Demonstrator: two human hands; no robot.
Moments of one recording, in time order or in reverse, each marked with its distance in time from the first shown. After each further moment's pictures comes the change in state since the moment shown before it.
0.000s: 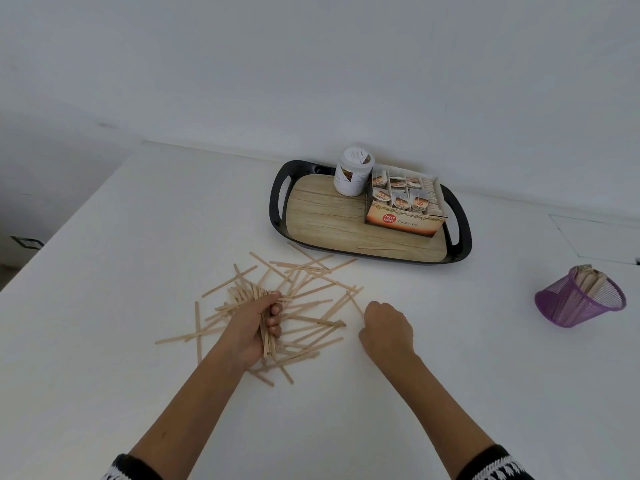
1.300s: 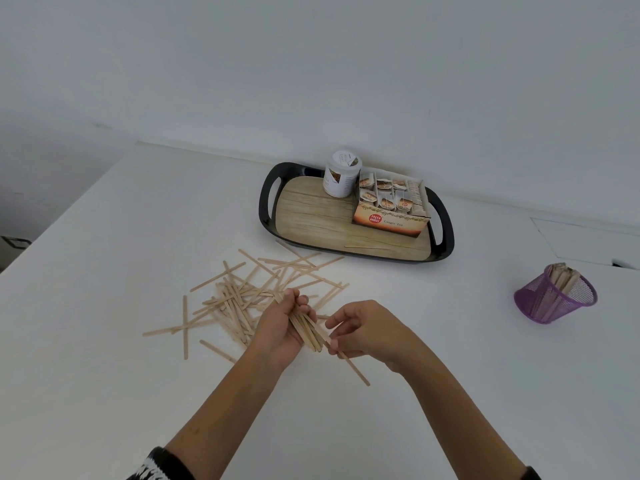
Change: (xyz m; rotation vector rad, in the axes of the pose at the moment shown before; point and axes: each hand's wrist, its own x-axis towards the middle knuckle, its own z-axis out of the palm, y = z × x) left_hand -0.016 -0.041 0.056 -0.364 -0.080 0.001; right_hand -0.042 0.011 -0.050 0.906 -0.479 -0.091
